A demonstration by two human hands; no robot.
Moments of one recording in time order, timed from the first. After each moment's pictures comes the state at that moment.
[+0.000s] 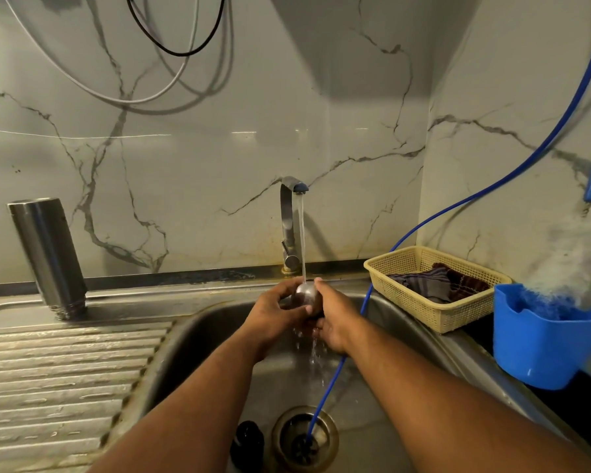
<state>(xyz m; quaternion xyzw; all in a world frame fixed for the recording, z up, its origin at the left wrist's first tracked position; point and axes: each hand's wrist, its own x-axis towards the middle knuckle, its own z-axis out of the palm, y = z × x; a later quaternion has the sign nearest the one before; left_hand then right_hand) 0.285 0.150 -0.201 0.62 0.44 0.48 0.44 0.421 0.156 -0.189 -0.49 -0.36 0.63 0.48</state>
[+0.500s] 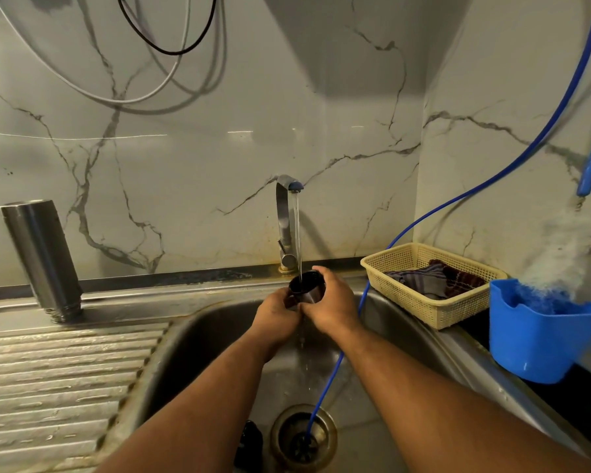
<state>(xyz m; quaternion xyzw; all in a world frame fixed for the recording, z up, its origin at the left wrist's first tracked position) 0.300 0.163 -0.213 0.61 0.53 0.45 0.37 0.427 0.164 -0.195 -0.59 -0.64 0.19 0.45</state>
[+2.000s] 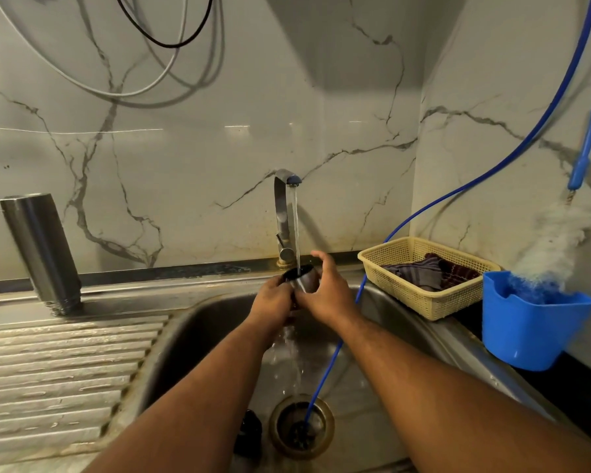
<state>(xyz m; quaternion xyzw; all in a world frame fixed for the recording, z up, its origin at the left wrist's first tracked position) 0.306 0.142 -0.187 0.52 0.52 0.49 0.47 0.430 0.161 -0.192 -0.55 -0.66 0.23 0.47</state>
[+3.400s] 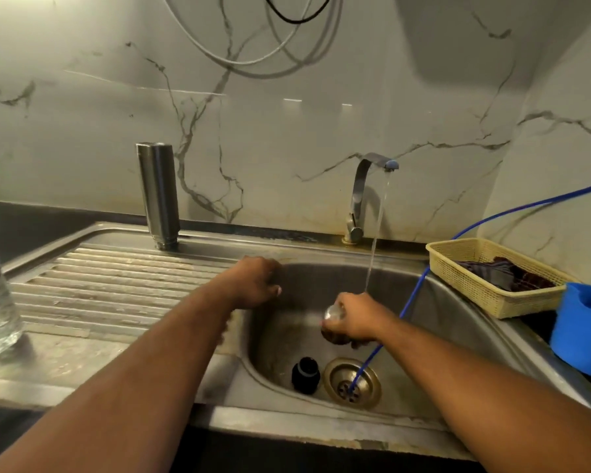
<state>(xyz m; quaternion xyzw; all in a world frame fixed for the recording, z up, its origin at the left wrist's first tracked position) 0.139 0.054 -0.158 0.72 0.66 0.18 0.11 0.371 0.098 -0.199 -0.58 -0.77 0.22 0.11</state>
